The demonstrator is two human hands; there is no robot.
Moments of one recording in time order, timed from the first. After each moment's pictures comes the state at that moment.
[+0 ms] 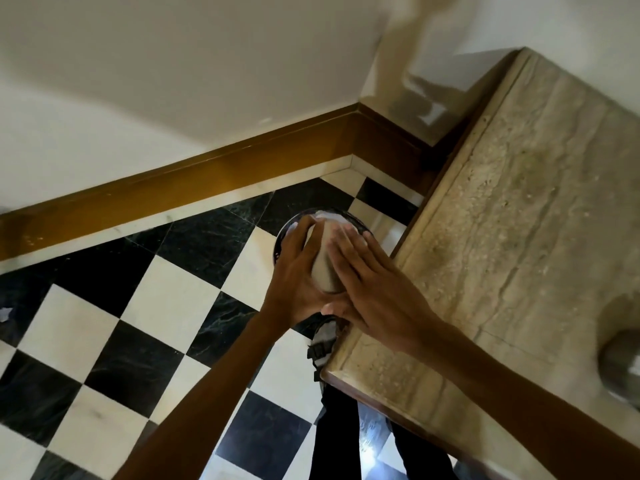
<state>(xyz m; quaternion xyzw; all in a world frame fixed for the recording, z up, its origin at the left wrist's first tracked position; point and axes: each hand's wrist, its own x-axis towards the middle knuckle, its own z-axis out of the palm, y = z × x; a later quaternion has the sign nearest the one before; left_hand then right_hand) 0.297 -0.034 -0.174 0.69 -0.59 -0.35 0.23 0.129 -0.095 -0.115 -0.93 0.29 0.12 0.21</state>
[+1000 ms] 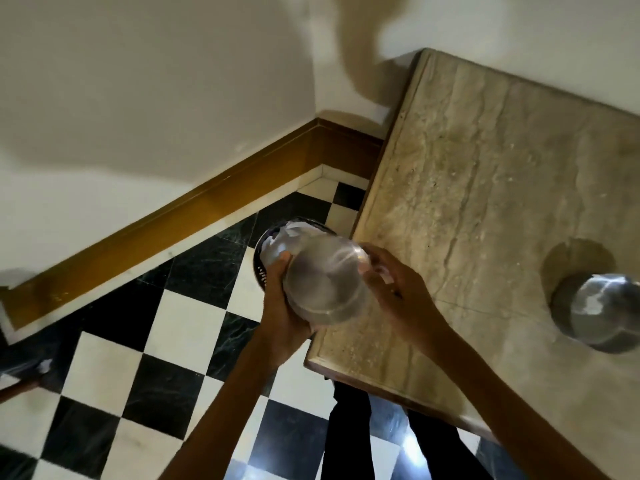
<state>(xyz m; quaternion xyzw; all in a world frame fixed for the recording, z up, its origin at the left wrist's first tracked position) 0.234 -0.036 -0.065 0.51 0.02 -0.74 0.45 0.046 -0.080 -0.045 -0.53 0.57 -0.17 0.60</state>
